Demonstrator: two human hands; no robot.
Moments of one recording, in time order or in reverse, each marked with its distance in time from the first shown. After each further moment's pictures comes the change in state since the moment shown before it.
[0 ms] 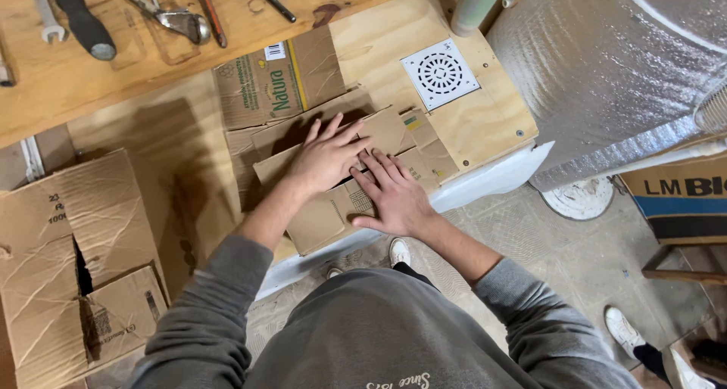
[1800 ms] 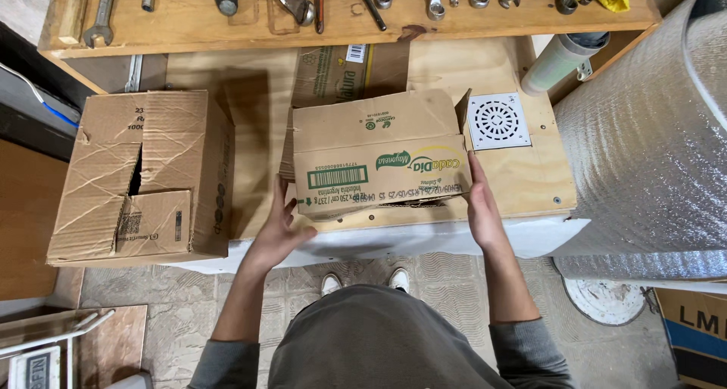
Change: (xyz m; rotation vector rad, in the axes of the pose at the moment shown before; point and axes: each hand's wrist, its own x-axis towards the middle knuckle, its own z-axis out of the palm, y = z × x) left_hand -0.199 0.096 -0.023 -1.191 0.520 -0.791; right_hand -0.047 0.095 -0.030 1.192 0.047 0.634
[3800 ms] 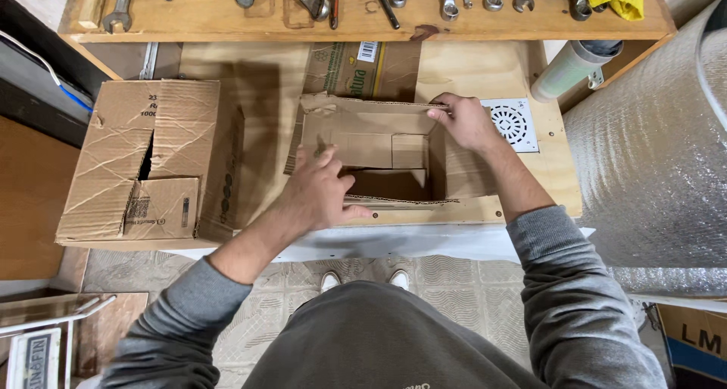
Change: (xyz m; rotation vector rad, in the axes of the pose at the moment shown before) left_hand 0.052 0.099 0.045 1.567 -0.377 0.266; right_hand 0.200 -0.020 0.002 -0.939 -0.228 -0.204
